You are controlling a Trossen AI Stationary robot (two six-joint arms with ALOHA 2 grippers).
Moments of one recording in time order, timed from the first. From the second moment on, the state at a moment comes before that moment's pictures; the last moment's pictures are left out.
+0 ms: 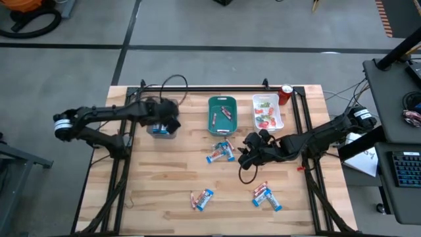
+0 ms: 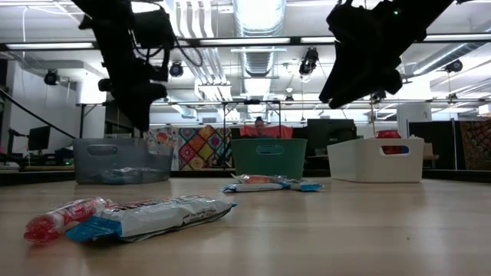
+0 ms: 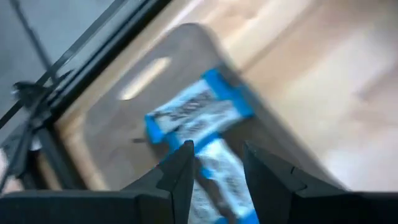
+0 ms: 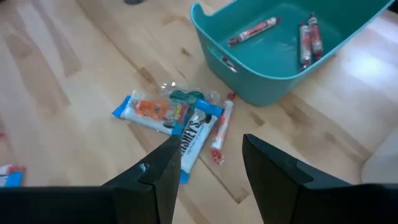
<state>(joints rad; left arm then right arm) 0.33 1.27 0.87 -0.81 -0.49 -0.40 0.29 1.39 0.85 -0.39 0.56 0.81</state>
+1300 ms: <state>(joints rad) -0.56 1.38 0.84 -0.22 -0.72 -0.39 0.34 1.65 0.95 -0.40 -0.08 1.07</state>
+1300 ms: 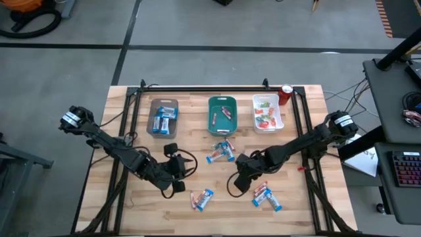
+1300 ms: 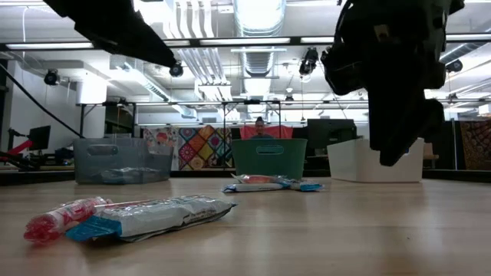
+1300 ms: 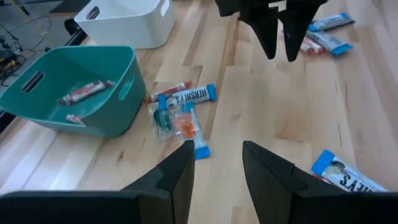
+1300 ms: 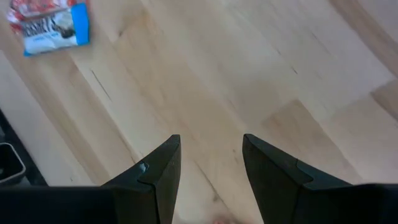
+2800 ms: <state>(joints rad) -0.56 1.41 0.84 -0.05 -0.75 -0.31 0.29 1.65 1.00 -0.35 0.48 0.82</state>
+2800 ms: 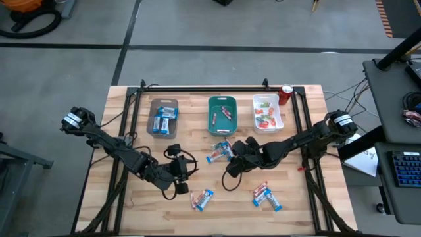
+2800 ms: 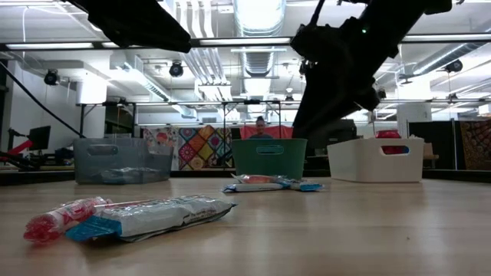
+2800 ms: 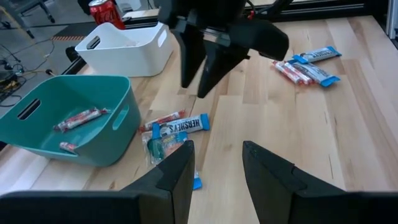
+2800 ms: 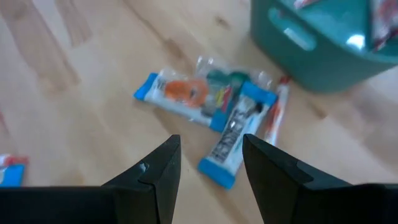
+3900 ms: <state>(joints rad) -0.56 1.38 0.84 -0.04 -0.78 -0.29 0.22 1.88 0.99 -0.27 0.42 0.92</state>
